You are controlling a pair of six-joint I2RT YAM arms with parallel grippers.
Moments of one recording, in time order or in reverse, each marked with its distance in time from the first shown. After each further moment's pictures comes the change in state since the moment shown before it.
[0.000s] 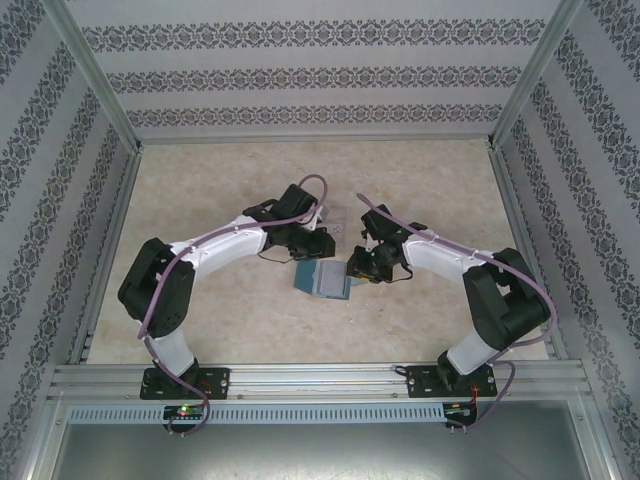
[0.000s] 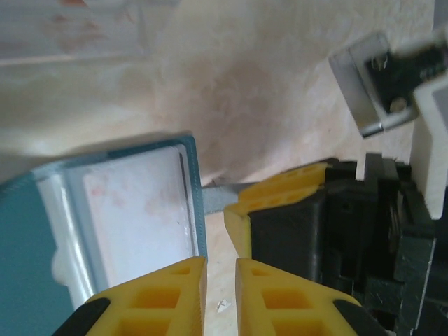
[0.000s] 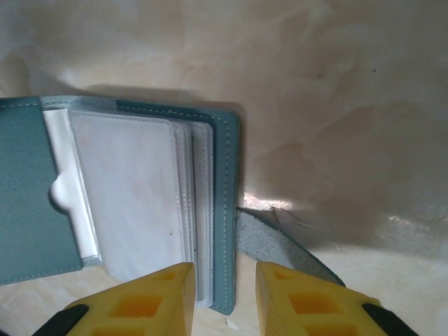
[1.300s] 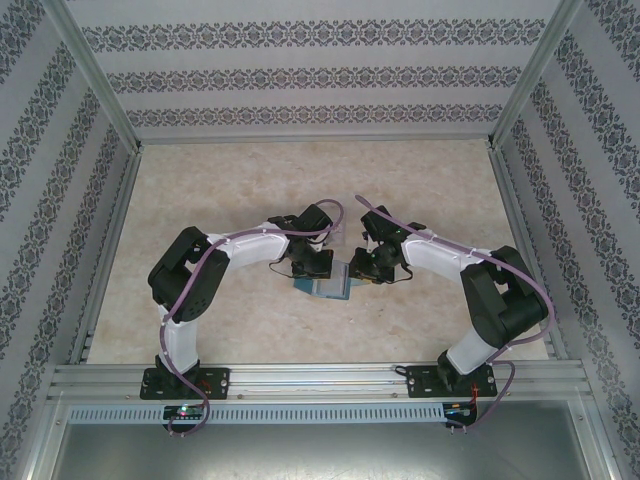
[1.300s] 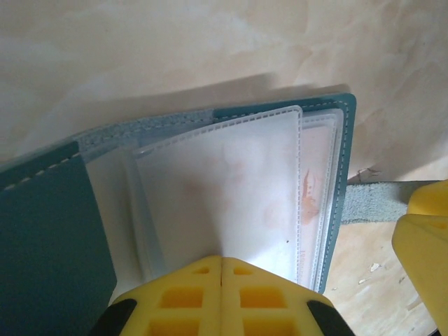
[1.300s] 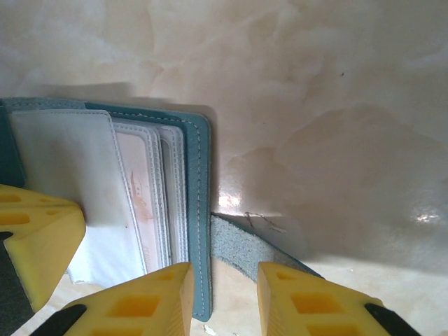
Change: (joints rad) left arm -0.043 0.167 0.012 -0.080 -0.128 0.030; right arm -0.002 0.008 0.000 -0.015 0.030 -0.018
